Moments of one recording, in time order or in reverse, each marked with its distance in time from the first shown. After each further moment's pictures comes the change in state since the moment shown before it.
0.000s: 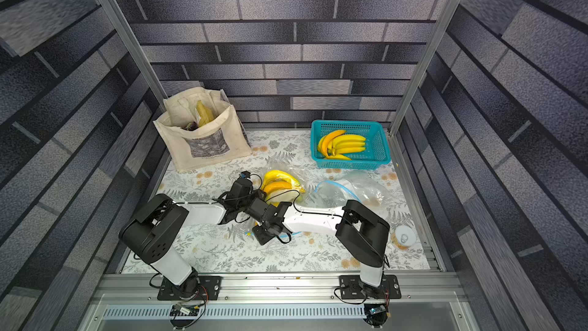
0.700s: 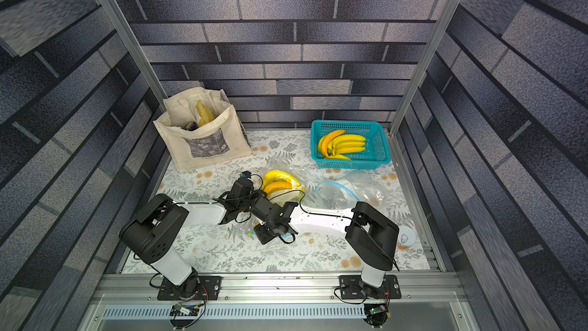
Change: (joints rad) left arm -0.007 0.000 0.006 -0.012 -0.002 0.008; right arm -0.009 -0.069 -0.049 0.031 -0.026 0.013
